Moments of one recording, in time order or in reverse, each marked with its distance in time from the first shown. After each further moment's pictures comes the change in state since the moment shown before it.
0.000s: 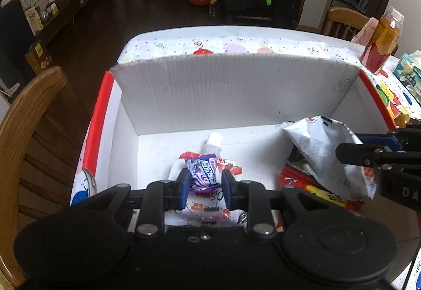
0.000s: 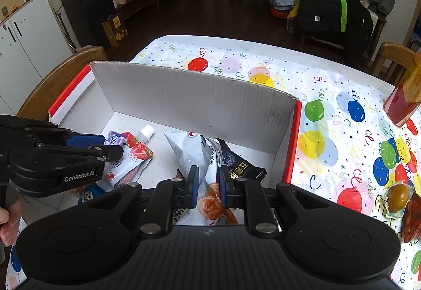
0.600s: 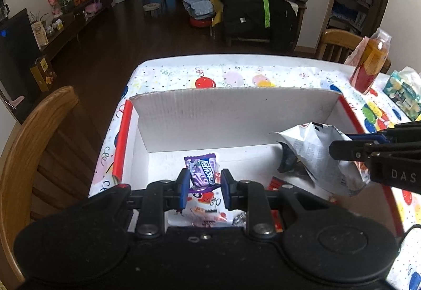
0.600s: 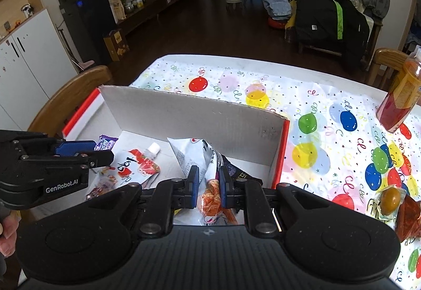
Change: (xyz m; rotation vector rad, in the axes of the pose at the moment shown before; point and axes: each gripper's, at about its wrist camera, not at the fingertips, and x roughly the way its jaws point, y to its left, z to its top) left arm -0.034 0.004 0.002 0.001 -0.106 0.000; right arm -0.023 -0.003 0.007 0.032 -0.057 0.010
